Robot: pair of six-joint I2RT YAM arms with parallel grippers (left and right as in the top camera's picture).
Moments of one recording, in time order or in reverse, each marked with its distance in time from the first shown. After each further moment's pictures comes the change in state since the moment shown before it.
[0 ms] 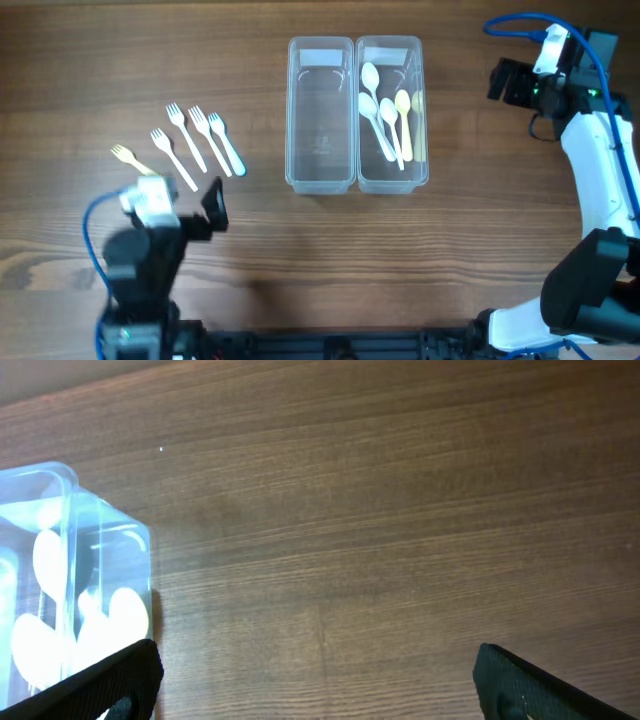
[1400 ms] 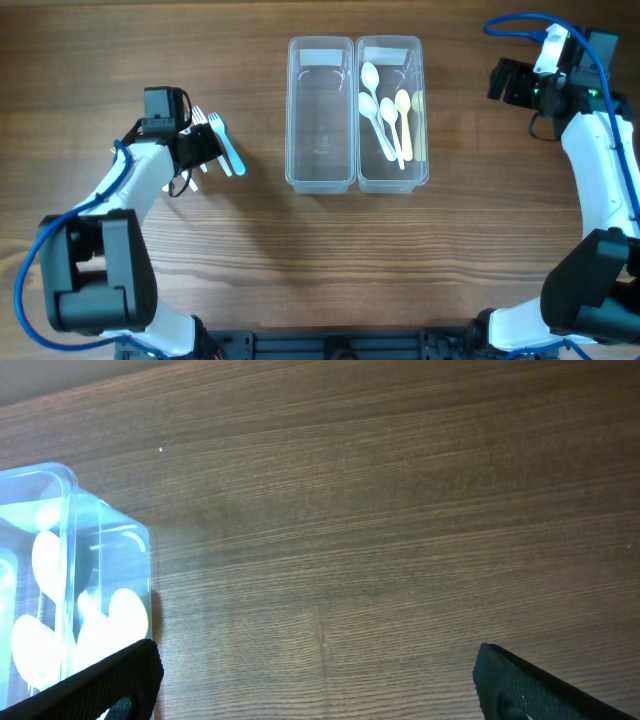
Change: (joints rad) left arm -0.001 1.255 0.586 -0.138 -0.155 -0.210; right arm 0.000 0.000 0.000 0.000 0.000 0.000
